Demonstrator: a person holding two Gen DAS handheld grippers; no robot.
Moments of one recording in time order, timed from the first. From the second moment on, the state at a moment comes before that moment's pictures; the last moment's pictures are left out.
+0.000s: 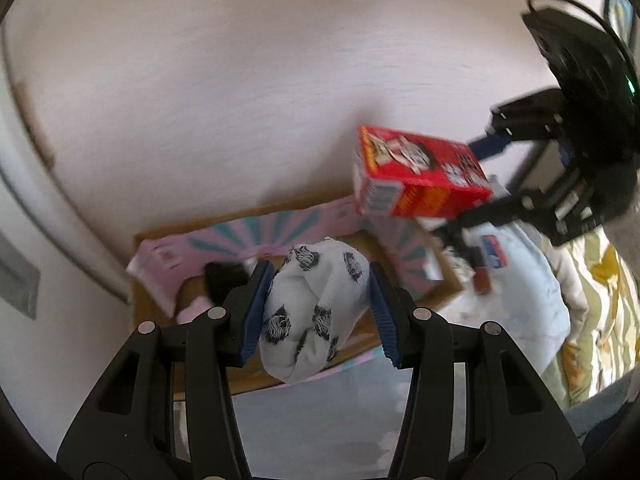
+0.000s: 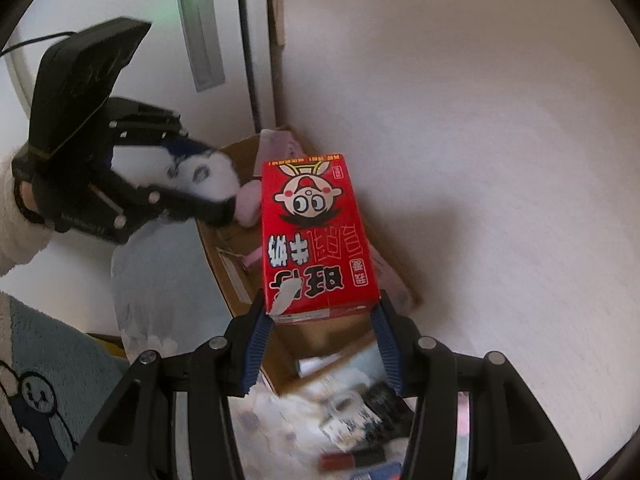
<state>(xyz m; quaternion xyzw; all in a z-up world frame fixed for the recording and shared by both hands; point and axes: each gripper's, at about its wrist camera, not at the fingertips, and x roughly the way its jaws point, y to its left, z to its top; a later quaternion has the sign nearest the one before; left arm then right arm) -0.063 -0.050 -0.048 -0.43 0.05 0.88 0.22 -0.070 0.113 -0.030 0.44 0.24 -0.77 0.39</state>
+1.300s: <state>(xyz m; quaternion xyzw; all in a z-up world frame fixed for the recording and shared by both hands) -0.105 -0.104 -0.094 -0.47 -0.04 0.87 0.16 -0.108 0.066 -0.103 0.53 0.20 -0.75 0.35</state>
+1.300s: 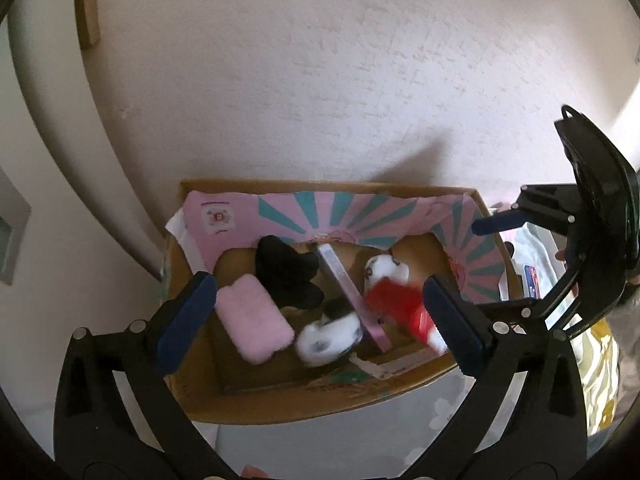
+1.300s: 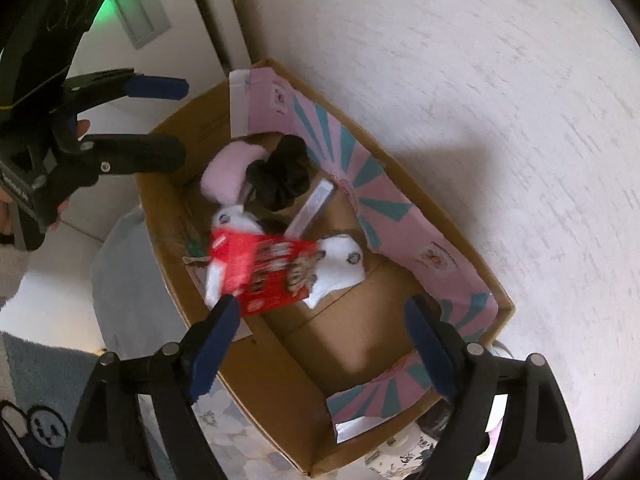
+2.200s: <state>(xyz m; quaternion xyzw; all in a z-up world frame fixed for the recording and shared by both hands) -0.042 -0.068 0.001 -0.39 -0.02 0.91 0.16 -0.056 0.207 -0.008 0.47 0.10 -0.83 0.29</state>
